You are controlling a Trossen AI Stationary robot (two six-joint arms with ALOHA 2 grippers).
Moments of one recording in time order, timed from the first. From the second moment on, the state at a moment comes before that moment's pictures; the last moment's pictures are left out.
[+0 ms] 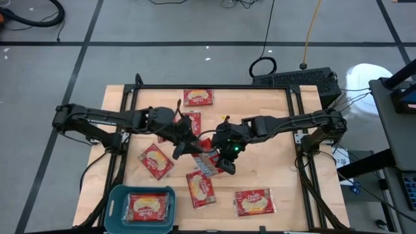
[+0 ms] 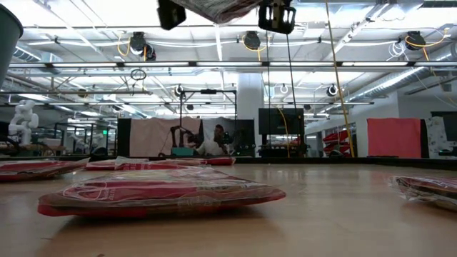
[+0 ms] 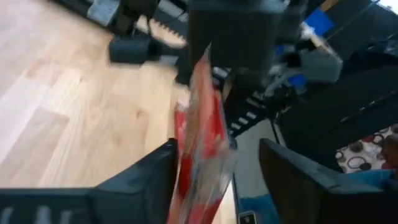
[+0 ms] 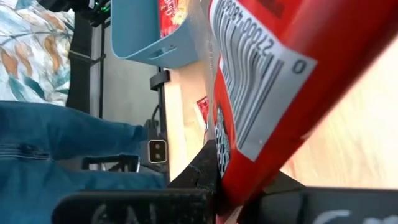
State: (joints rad) left arm -0.03 1.29 1.06 -0.11 0.32 -0.55; right arm 0.10 1.66 1.51 -0.70 -0.42 0.54
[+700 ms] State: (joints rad) left arm -0.03 1.24 1.06 -0.10 0.25 -0.29; right arm 0.07 1.56 1.51 -0.69 -0.36 0.51
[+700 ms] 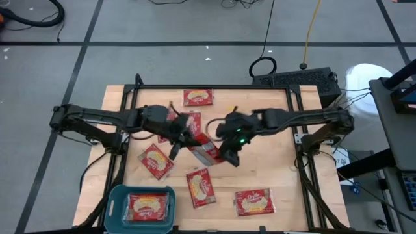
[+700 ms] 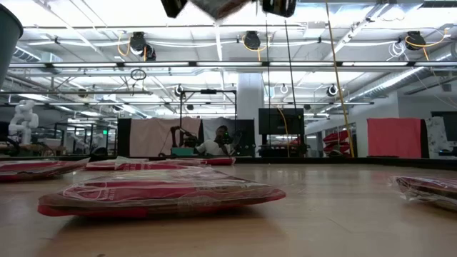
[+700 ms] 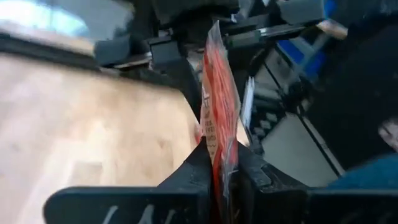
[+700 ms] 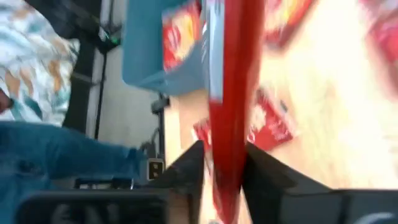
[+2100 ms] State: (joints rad) left arm -0.13 0.97 1.06 -0.06 -0.14 -0.34; right arm 0.14 1.22 1.06 0.24 0.18 -0.09
